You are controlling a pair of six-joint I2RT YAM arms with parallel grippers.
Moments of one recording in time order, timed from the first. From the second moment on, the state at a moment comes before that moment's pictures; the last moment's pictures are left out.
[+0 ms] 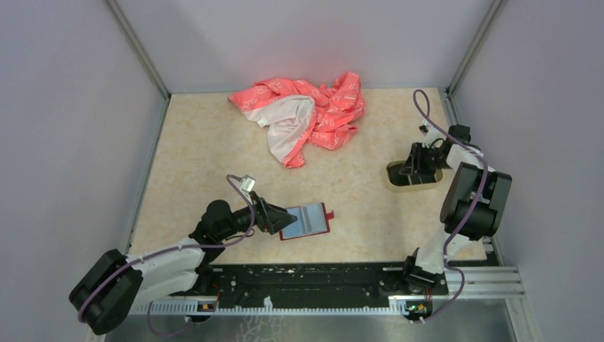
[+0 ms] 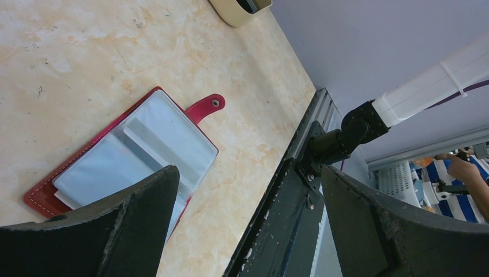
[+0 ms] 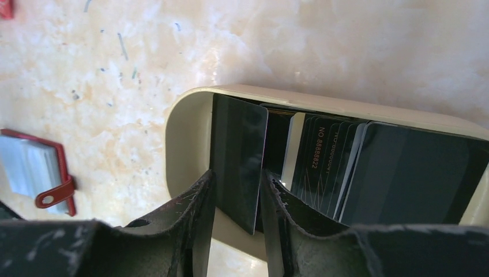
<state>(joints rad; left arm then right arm) -0.70 0.98 0.09 0.81 0.38 -0.80 -0.34 1.71 1.07 -0.55 -0.64 -0.29</state>
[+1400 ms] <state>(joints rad) -0.70 1.05 0.10 0.84 0.39 -0.80 -0.36 1.84 1.09 -0.62 -0.86 -0.24</state>
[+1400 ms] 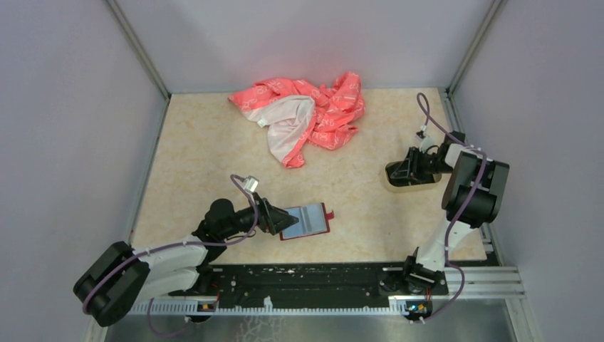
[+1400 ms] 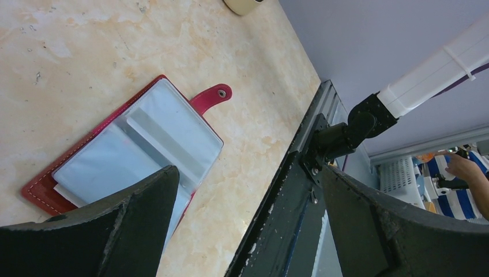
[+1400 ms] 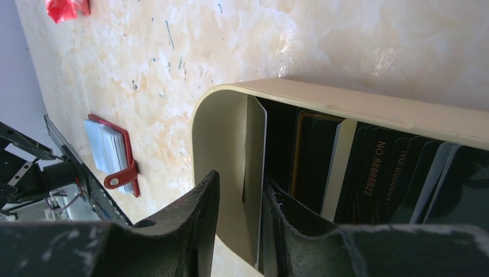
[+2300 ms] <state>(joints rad) -0.70 1.03 0.10 0.83 0.39 -0.80 -0.40 1.84 1.10 -0.66 -0.88 -0.26</state>
